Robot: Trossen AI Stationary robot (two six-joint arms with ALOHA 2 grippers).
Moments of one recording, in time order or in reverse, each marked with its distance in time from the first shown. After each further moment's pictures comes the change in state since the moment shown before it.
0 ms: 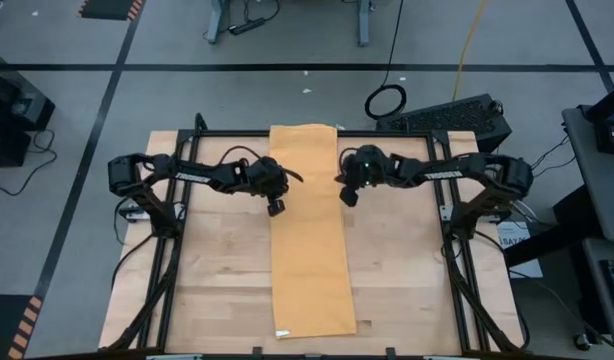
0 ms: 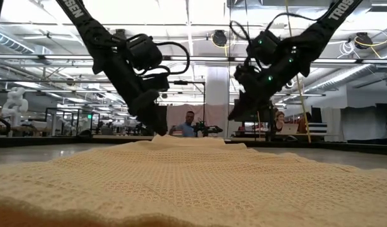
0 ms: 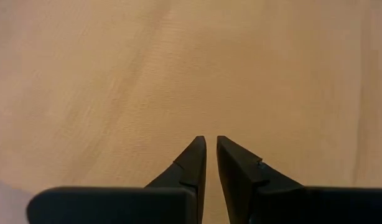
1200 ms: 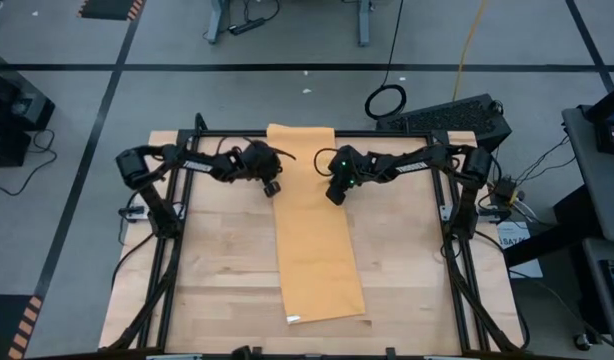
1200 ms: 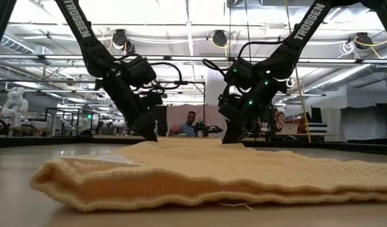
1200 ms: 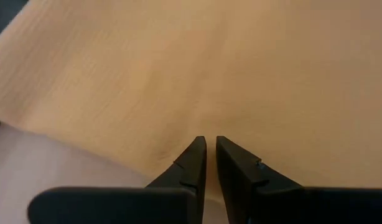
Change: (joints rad) left arm 0.222 0.095 -0.044 0.173 -0.052 0.161; right arm -0.032 0.310 0.192 -0.115 0.025 0.093
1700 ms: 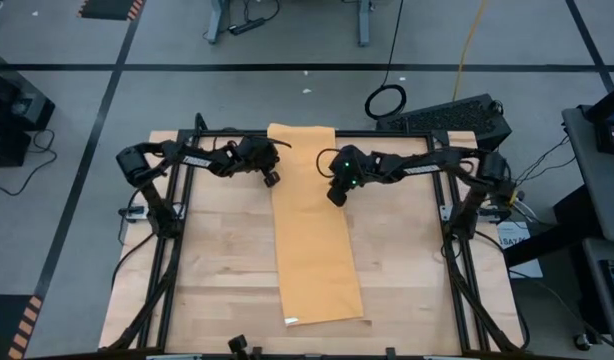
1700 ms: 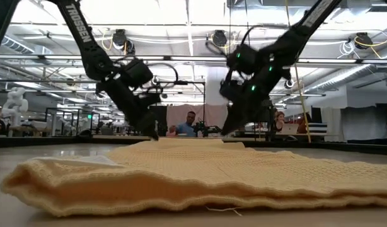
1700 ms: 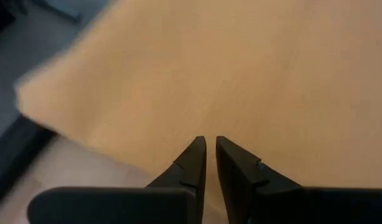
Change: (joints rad) left arm 0.079 0.008 0.001 0.103 0.009 0.021; right arm 0.054 -0.127 -0.003 -0.076 -0.007 0.030
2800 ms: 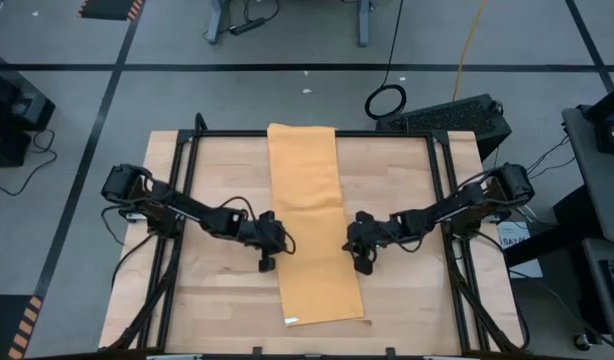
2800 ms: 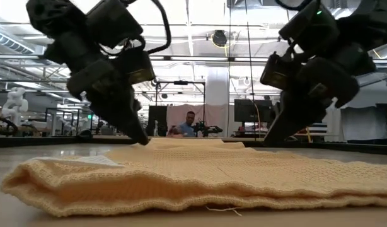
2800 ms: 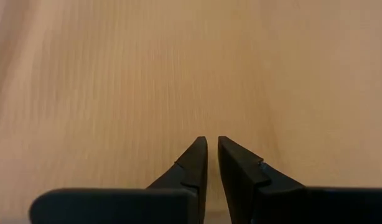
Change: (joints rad) left arm -0.809 -0.108 -0.068 -0.147 -0.029 -0.448; right arm 0.593 -0.171 -0.382 0.317 0.131 0.208
